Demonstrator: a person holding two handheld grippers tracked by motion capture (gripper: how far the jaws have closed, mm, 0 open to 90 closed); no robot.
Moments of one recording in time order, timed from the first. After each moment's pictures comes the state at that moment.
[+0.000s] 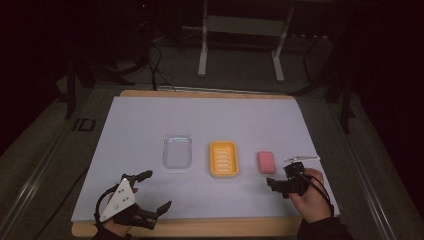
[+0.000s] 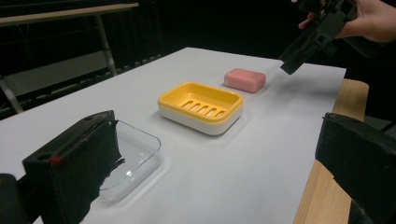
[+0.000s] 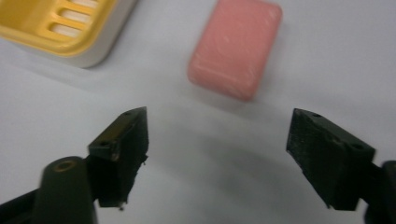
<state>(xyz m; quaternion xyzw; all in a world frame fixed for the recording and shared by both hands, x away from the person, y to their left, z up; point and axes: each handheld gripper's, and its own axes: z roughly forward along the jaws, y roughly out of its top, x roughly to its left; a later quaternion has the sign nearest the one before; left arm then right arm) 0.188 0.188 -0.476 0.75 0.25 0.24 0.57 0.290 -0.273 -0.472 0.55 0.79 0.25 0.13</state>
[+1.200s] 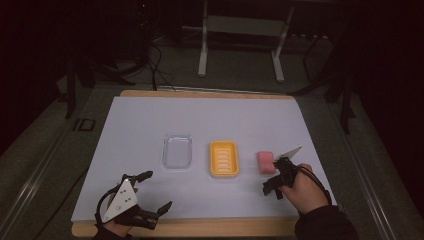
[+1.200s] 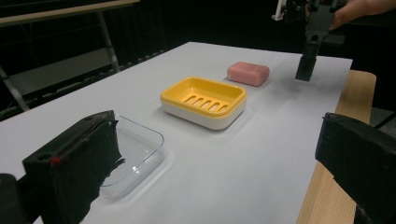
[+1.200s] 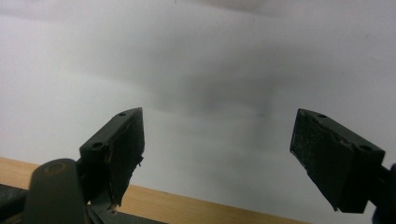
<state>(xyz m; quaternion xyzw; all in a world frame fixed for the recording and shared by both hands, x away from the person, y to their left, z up) 0.187 0.186 -0.477 0.75 0.25 0.25 0.56 0.315 -0.249 -0.474 0.63 0.77 0.06 -0.02</state>
